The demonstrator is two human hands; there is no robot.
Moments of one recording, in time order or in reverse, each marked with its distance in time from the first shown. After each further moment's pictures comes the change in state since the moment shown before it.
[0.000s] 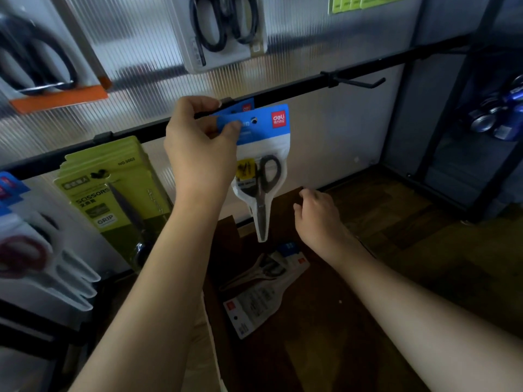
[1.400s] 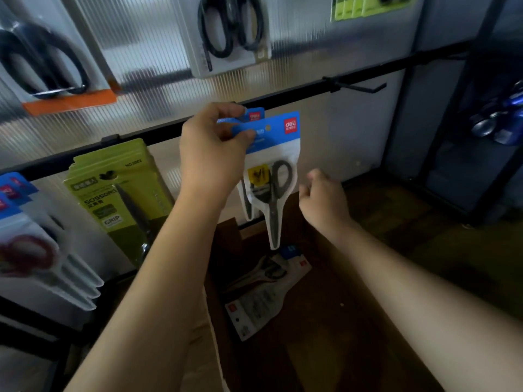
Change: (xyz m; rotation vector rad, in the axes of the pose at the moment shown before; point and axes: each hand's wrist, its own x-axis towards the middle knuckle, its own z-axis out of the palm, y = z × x) left_hand 0.000 0.008 -0.002 -0.008 -0.197 -0.098; right_hand 0.022 -0.009 -0.022 0.099 0.116 0.063
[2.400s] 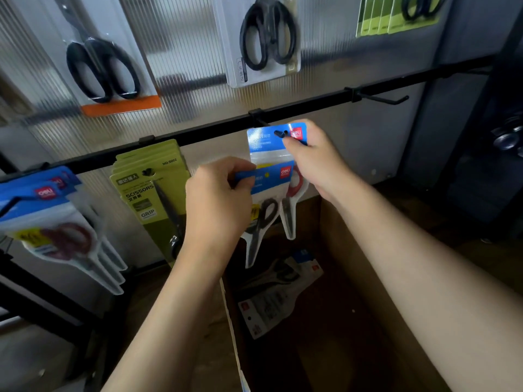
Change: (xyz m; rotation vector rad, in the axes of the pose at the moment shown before) left_hand -0.041 -0.014 -0.037 0.398 0.069 0.121; right_hand 0.020 -0.084 -0.042 0.818 -0.132 -0.102
